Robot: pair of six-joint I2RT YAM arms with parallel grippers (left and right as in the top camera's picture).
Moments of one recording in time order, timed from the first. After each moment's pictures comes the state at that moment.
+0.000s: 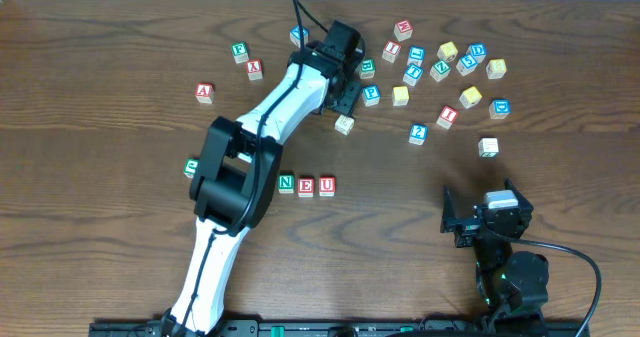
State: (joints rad) left arm -0.48 2.37 1.91 -0.73 0.04 -0.03; right arm 0.14 0.10 0.01 -0.07 0.06 -0.09
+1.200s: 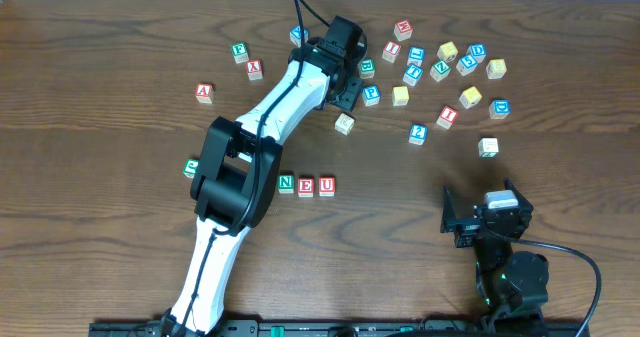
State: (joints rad) left arm -0.48 2.37 1.95 -0.73 0.04 -0.03; right arm 0.14 0.10 0.01 -0.07 0.06 -0.09
